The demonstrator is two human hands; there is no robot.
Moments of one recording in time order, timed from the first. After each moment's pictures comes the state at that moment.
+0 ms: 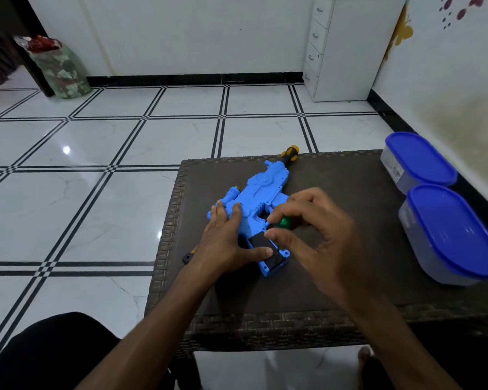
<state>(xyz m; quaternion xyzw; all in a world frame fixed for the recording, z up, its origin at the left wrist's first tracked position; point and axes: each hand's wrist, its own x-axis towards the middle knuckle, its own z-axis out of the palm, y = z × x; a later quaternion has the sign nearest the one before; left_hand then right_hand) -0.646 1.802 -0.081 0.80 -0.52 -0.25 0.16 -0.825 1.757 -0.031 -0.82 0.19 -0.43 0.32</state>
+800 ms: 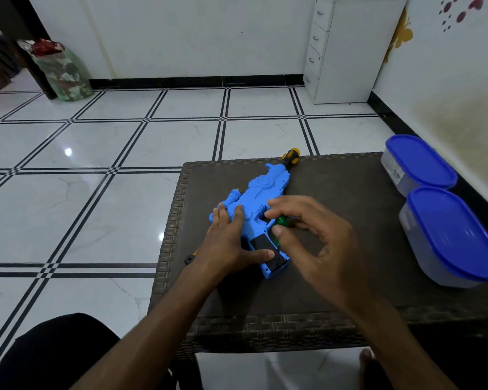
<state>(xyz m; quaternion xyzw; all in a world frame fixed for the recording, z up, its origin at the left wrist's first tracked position) -0.645 1.800 -0.082 0.80 -0.53 -0.25 0.16 -0.824 1.761 -0.031 -0.81 0.19 -0.42 0.36</state>
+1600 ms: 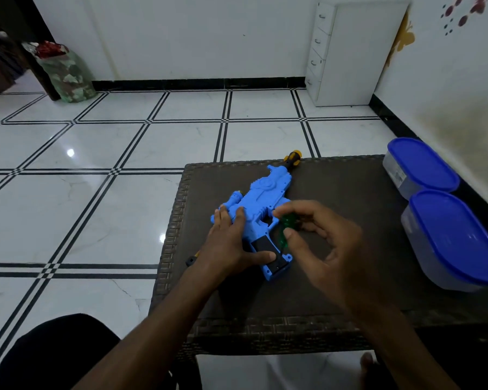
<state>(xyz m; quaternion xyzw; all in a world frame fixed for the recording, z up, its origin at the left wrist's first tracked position) -0.644 1.798 -0.087 0.80 -0.53 -0.24 0.17 -0.830 1.761 -0.030 -0.82 0.19 -0.43 0.34</state>
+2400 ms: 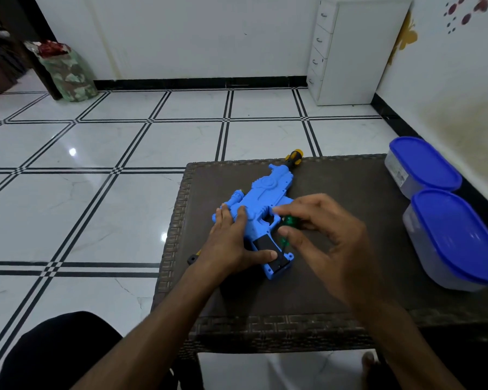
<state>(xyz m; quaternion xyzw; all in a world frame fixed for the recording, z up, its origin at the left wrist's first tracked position) -0.645 1.800 -0.083 0.80 -0.52 -0.25 0.16 -0.829 1.753 -0.032 -0.83 0.18 -0.43 0.31</state>
